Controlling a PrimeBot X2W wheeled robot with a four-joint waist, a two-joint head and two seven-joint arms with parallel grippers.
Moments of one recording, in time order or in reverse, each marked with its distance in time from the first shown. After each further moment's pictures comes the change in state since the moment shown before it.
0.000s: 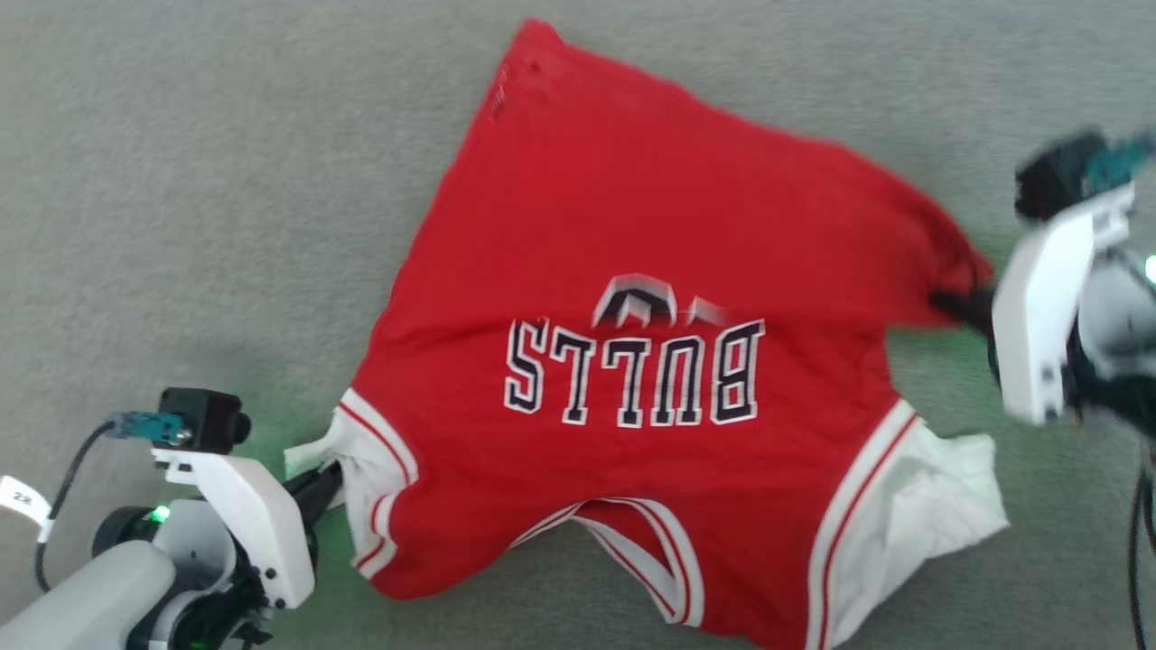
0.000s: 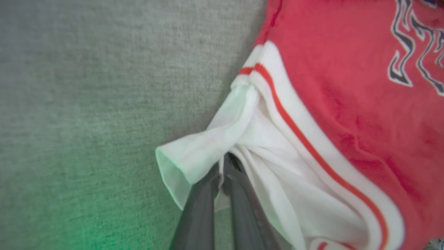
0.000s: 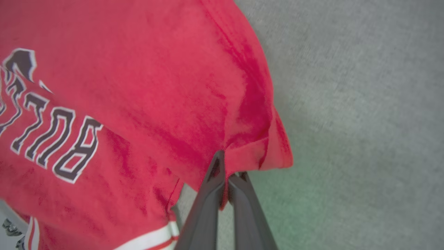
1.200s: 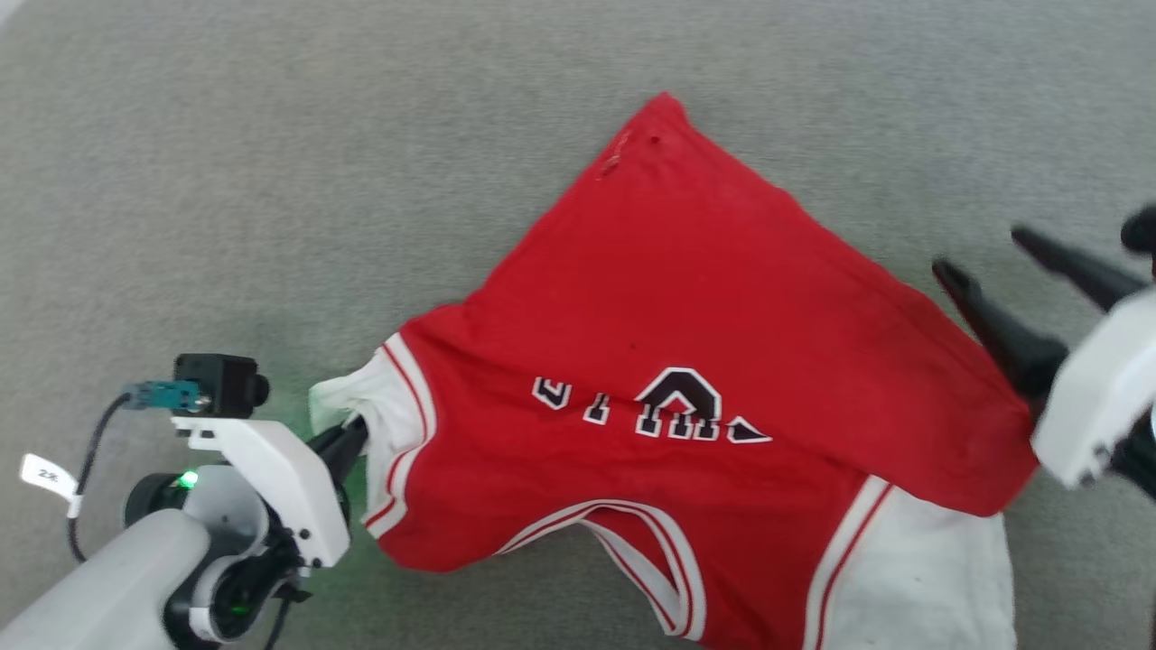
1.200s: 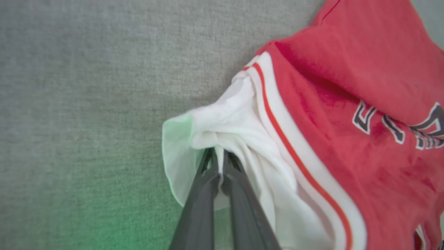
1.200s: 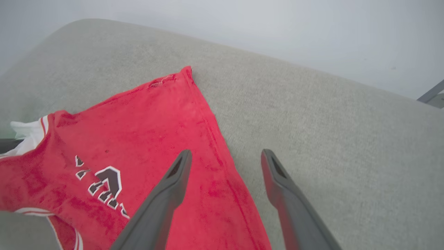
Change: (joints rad) left arm -0.043 -0.054 0.014 -0.008 0.008 0.031 -0.015; right arm 0.283 0.133 -0.255 -0.488 -0.177 0.000 -0.123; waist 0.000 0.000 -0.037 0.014
